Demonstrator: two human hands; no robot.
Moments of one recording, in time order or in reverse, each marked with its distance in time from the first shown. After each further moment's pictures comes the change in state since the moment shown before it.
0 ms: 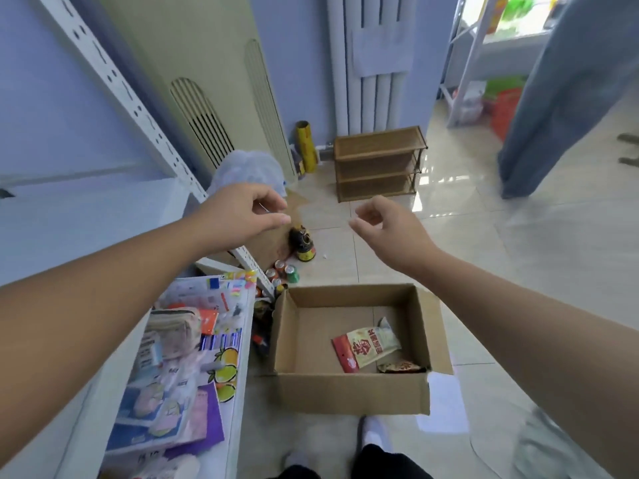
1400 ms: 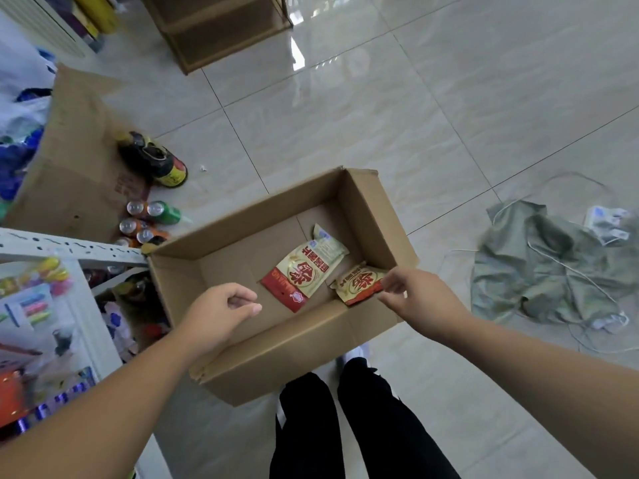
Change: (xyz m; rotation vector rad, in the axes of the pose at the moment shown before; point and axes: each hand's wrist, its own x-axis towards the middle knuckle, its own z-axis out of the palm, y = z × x) left_hand 0.087 -0.224 0.408 -0.164 -0.664 -0.276; right_hand -0.120 0.354 0.174 -0.147 -0.180 0.791
